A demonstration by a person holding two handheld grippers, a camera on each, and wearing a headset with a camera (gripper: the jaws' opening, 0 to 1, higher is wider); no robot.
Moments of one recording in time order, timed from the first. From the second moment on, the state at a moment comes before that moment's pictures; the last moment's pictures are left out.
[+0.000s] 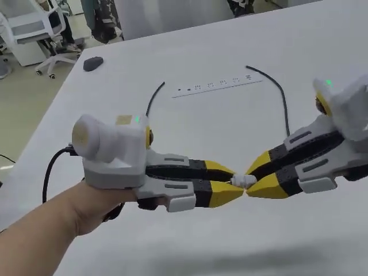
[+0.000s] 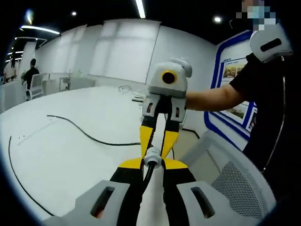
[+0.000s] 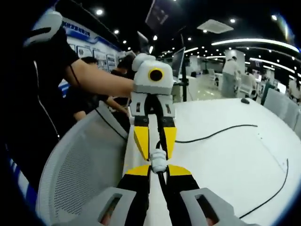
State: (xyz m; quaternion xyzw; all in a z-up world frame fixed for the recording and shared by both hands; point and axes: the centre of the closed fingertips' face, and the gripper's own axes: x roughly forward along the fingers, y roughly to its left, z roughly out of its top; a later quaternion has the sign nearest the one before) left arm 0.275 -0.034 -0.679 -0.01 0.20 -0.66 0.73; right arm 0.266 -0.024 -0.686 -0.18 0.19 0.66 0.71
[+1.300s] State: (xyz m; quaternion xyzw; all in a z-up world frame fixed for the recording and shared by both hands) left arm 0.278 -0.032 -0.675 -0.11 0.25 -0.63 0.72; right arm 0.269 -0.026 -0.675 -0.24 0.11 0.64 0.72
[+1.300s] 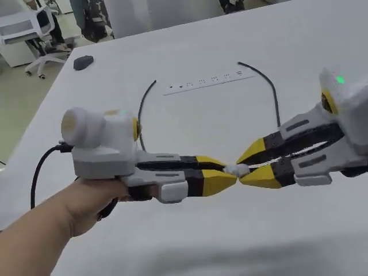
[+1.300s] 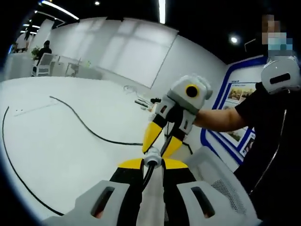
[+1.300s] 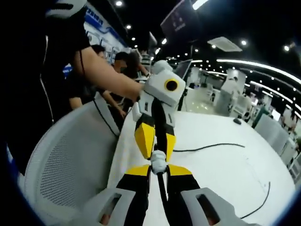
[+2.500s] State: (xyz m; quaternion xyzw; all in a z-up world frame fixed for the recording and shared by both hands) left arm 0.292 -0.005 -0.692 -0.04 0.22 -0.60 0.77; right arm 0.310 -0.212 -0.767 -0.22 0.32 0.38 0.84
